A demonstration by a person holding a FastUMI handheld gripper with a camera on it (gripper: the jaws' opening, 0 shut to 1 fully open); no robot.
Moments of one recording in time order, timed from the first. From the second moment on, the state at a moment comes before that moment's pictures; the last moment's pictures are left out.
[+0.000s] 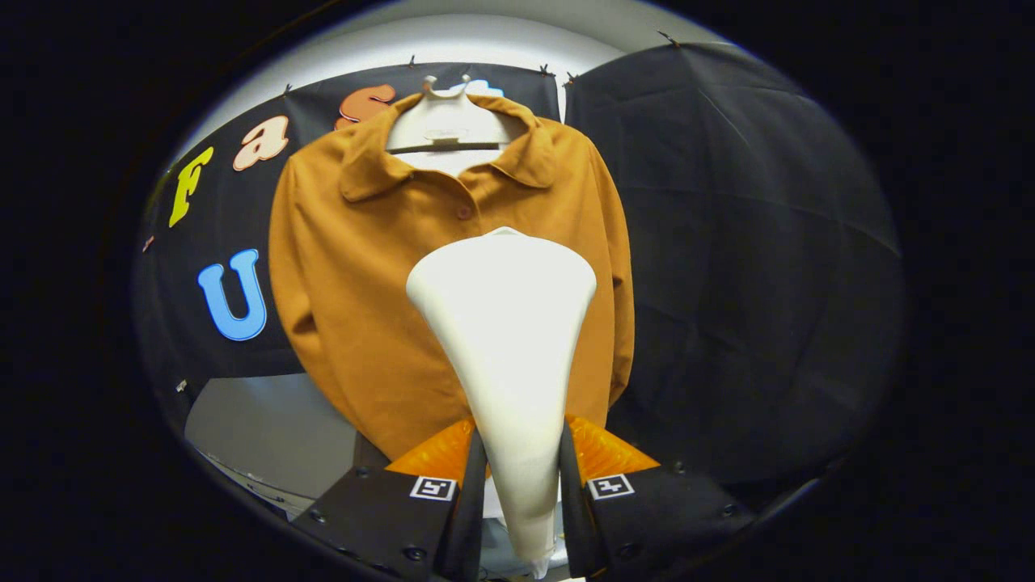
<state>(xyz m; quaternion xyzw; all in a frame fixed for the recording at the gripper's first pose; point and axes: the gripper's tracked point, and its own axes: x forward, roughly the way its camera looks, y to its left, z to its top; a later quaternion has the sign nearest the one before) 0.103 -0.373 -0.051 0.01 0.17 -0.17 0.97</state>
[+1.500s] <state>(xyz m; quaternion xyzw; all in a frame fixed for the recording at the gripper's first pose) 0.010 0.020 -0.018 -0.02 0.10 -0.02 0.99</state>
